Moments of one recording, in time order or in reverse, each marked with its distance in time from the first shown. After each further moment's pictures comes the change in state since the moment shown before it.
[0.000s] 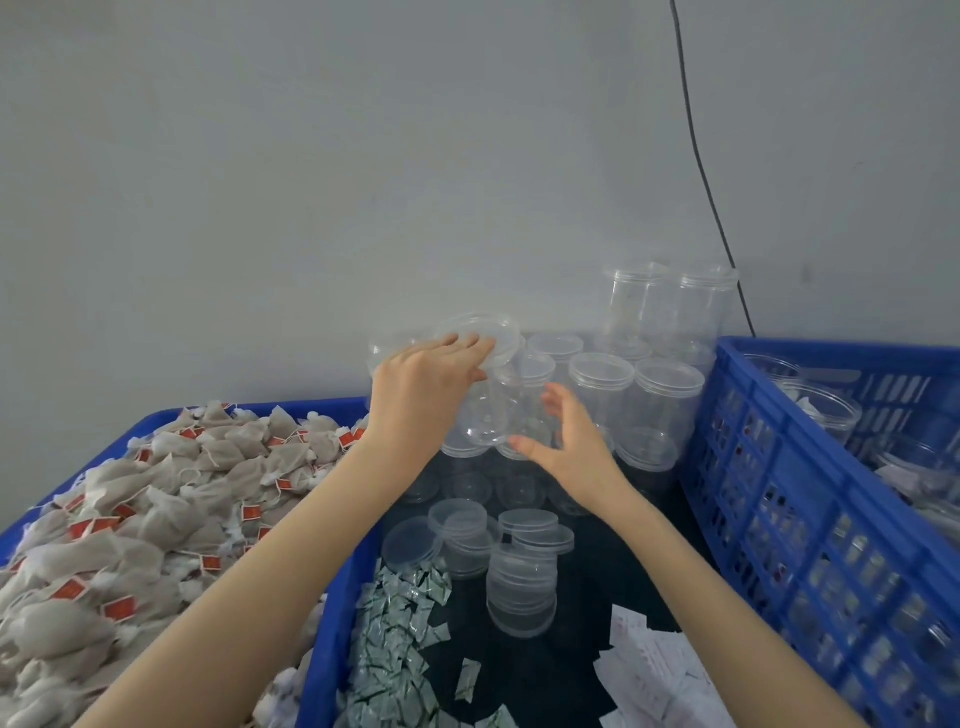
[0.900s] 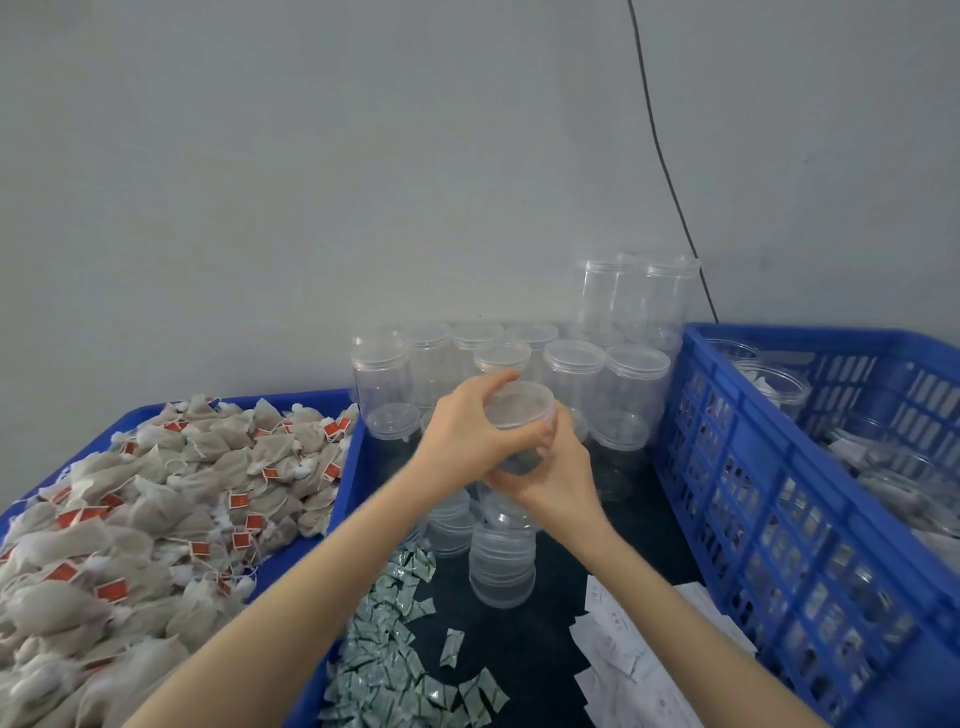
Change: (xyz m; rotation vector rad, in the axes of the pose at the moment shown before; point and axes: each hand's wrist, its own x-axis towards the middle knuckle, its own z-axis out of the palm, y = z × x) left_hand -0.020 0.067 -0.008 -0.849 -0.614 -0.726; right_hand -0.059 -0.014 0.016 0.205 0.180 -0.006
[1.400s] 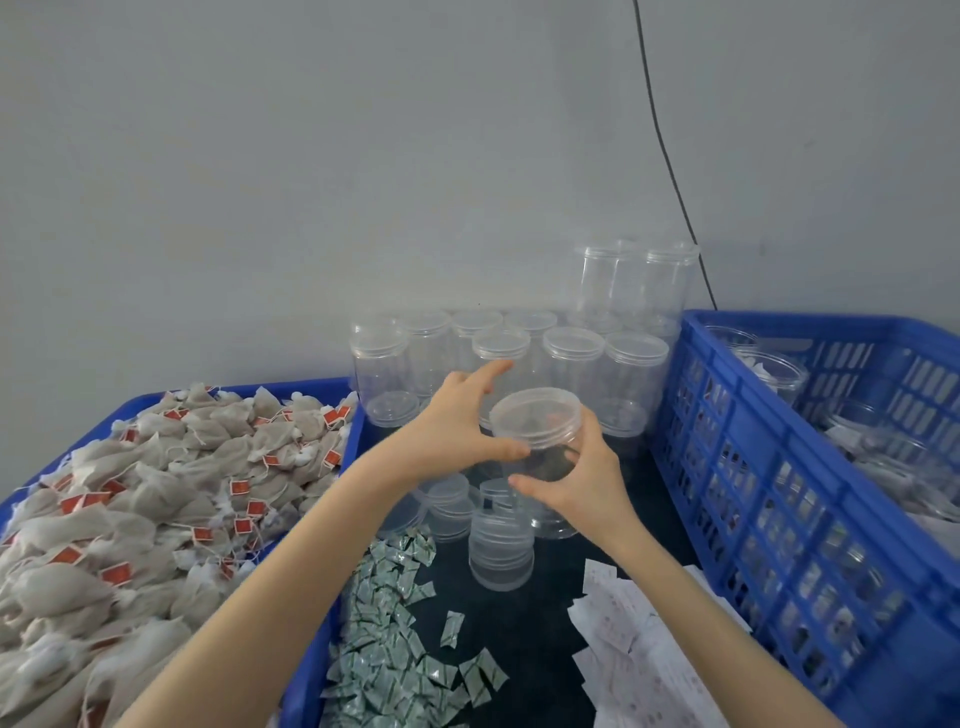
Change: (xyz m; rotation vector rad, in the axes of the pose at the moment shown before) left_hand -0.014 0.010 -0.026 0.089 -0.320 -0.011; right_hand -0.015 0.020 -0.030 -0.110 0.010 0.010
